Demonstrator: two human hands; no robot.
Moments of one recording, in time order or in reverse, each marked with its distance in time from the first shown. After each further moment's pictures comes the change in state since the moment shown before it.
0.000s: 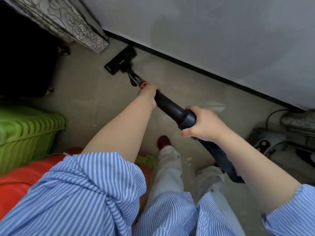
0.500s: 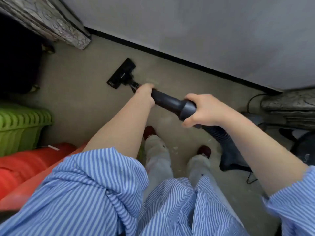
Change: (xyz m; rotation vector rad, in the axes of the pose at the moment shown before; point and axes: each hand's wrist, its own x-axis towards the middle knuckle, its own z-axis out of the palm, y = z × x) left_hand -0.074 -0.096 0.063 0.128 -0.146 0.010; right_hand -0.102 0.095 -0.022 -0.132 -0.018 -0.038
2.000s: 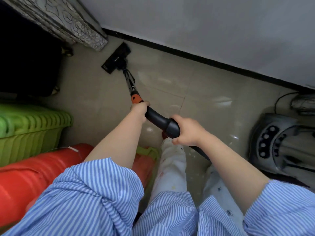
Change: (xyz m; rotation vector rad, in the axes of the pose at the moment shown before) left_hand 0.103 -0.047 -0.089 -0.094 0.195 0.001; right_hand 0.090 -0.020 0.116 -0.012 -0.022 -0.176
